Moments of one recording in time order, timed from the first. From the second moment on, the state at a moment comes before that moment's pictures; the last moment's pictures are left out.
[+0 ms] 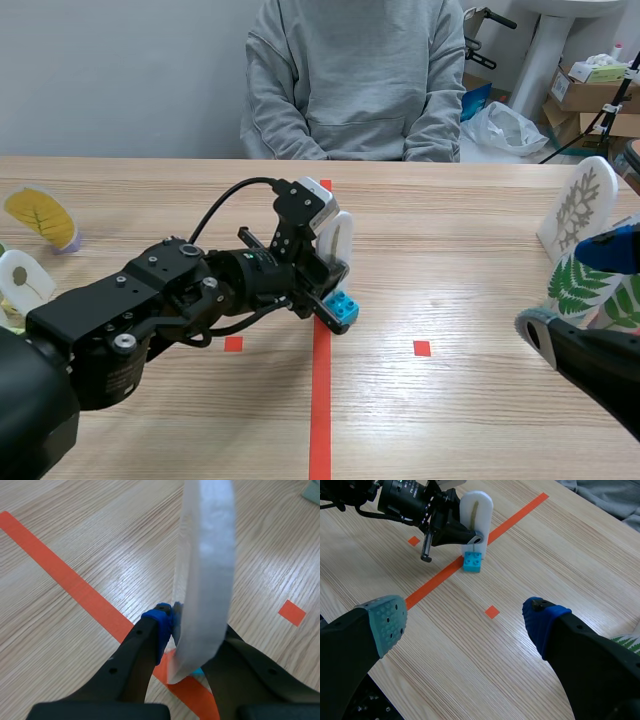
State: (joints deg) left arm -16.5 -5.4 28.5 54.8 -0.3 -25.4 -1.1; right arm -48.5 27.5 26.8 126.7 27.9 45.4 -14.0
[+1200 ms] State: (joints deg) left arm 12.0 -14.4 -17.0 79.4 -6.5 -19.1 -0.2; right arm -48.5 27.5 26.8 126.7 27.9 45.4 -14.1
